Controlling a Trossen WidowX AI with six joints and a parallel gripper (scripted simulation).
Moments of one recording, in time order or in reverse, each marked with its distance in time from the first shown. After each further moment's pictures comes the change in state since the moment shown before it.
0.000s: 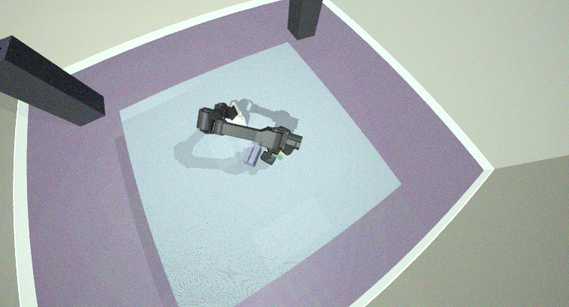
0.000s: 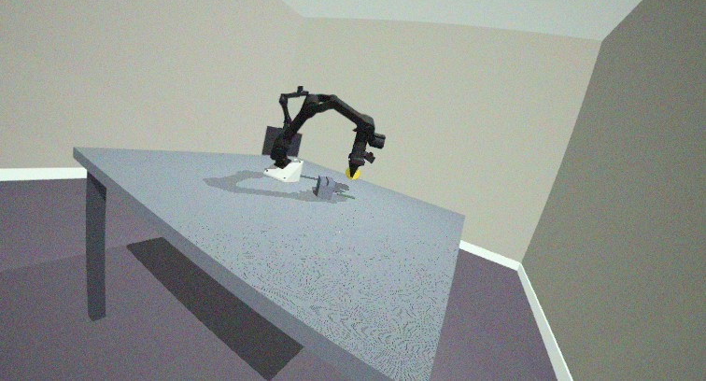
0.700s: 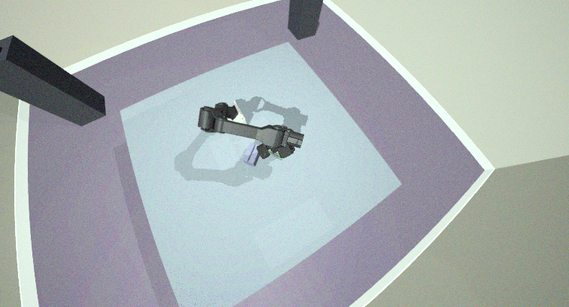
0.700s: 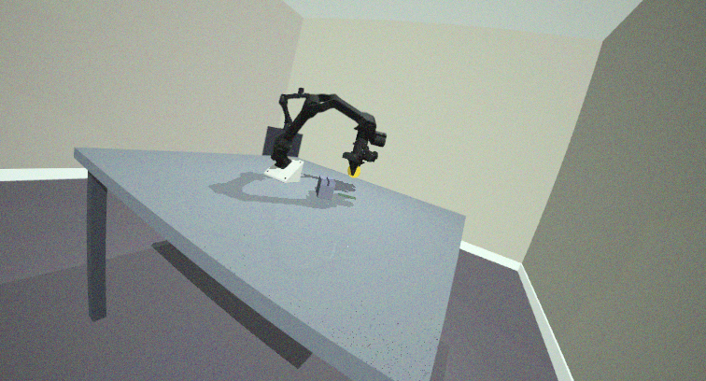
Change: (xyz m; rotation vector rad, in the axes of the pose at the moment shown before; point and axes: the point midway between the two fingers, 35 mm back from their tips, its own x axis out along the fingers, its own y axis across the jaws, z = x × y) arm -0.010 0.003 0.002 0.511 -0.004 0.001
